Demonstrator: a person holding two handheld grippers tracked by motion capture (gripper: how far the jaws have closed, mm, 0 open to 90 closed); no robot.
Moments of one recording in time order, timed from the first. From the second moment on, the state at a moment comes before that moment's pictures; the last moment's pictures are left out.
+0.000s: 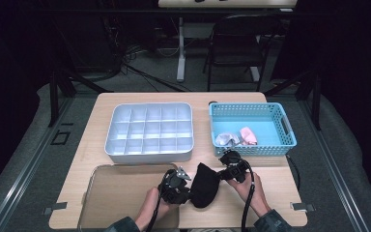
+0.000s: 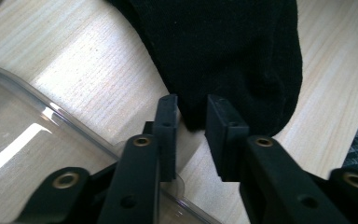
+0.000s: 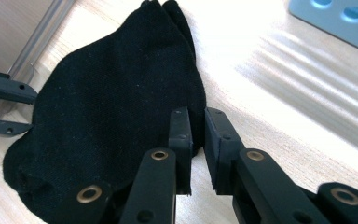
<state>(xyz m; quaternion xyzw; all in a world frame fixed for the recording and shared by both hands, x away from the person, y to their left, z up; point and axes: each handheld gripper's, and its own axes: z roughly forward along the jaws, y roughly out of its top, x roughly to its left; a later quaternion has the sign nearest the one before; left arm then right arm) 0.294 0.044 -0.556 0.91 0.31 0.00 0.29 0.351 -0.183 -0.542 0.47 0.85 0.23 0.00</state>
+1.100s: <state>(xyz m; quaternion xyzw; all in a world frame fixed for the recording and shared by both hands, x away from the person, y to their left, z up) 0.302 0.035 -0.557 0.89 0.31 -0.02 0.33 0.328 -0.194 -0.486 0.46 0.83 0.31 0.06</state>
